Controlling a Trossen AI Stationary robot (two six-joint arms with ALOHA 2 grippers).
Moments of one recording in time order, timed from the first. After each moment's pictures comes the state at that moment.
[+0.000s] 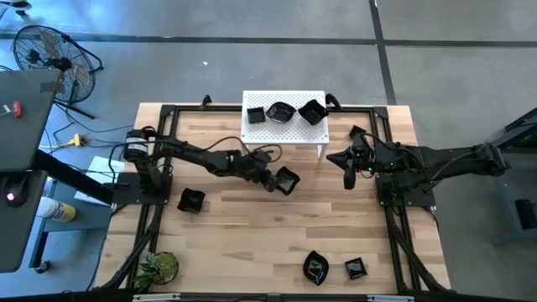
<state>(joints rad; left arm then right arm) 0.07 1.80 0.97 0.11 -0.03 -0.82 0.05 0.67 0.57 -0.22 0.31 0.40</state>
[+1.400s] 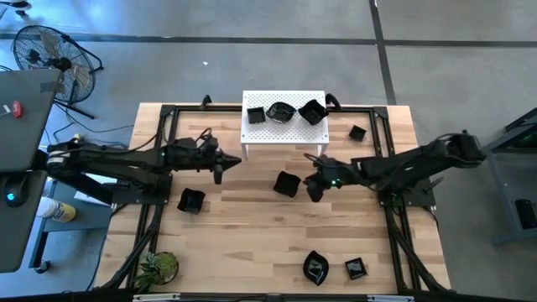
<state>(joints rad) 0.14 0.93 0.41 0.32 -0.02 -0.53 0.05 1.28 0.57 -0.02 0.17 0.77</state>
